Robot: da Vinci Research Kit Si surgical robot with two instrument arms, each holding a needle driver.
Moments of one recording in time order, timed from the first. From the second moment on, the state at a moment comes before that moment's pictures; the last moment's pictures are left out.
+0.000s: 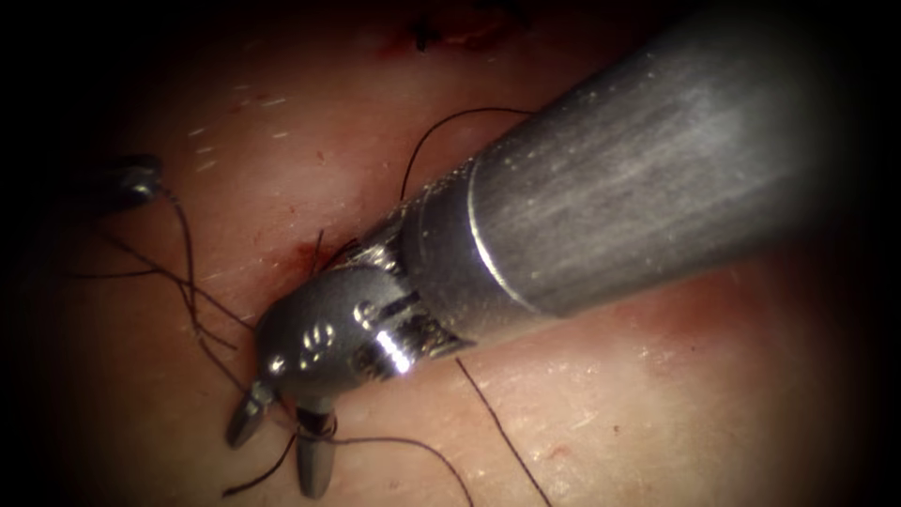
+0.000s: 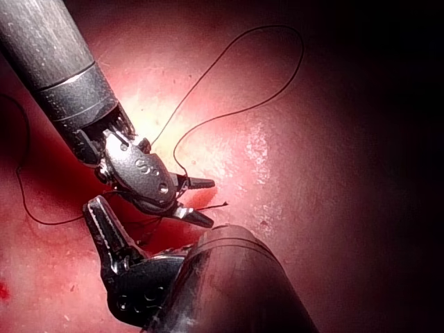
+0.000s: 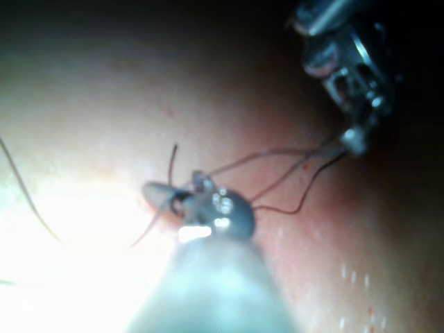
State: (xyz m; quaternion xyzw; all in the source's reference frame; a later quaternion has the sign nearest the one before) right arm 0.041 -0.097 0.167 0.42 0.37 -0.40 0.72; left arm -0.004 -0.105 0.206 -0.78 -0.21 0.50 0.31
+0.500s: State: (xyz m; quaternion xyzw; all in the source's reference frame) right arm 0.042 -0.099 0.168 0.41 0.40 -0.35 0.75; left arm -0.003 -0.105 0.206 -0.78 -0.21 0.50 0.30
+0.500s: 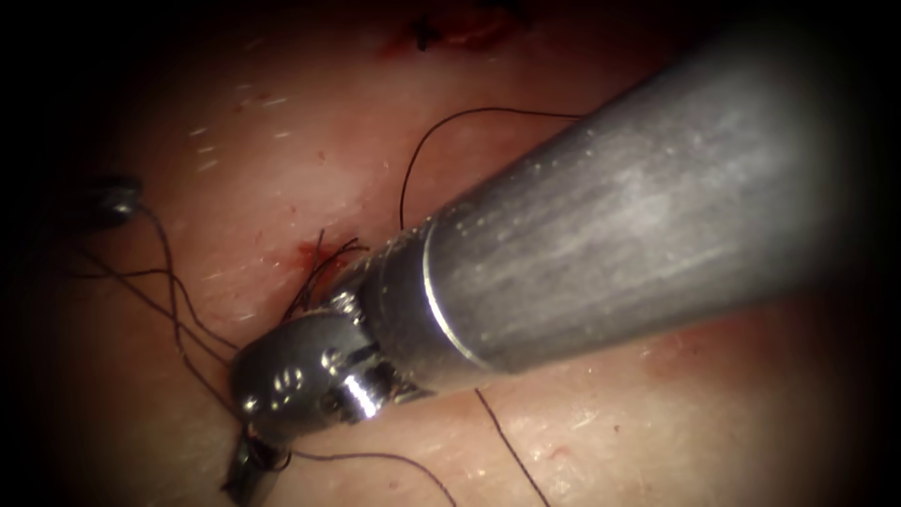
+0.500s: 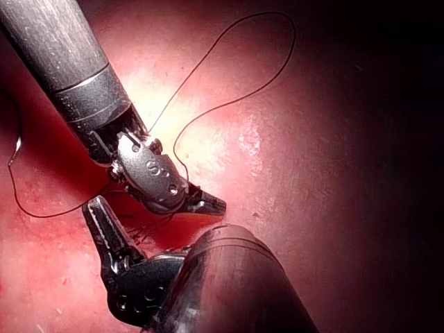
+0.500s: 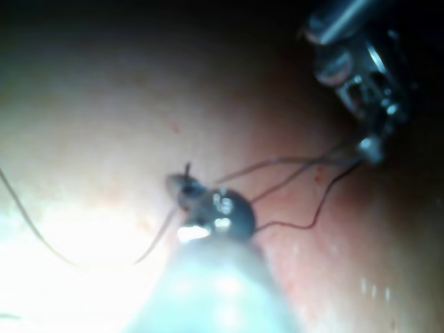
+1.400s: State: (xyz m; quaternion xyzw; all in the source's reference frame) right arm 0.030 -0.083 0.176 0.34 0.44 -0.11 0.83; left arm 0.002 -0.123 0.212 -0.77 -0.32 0.51 0.19
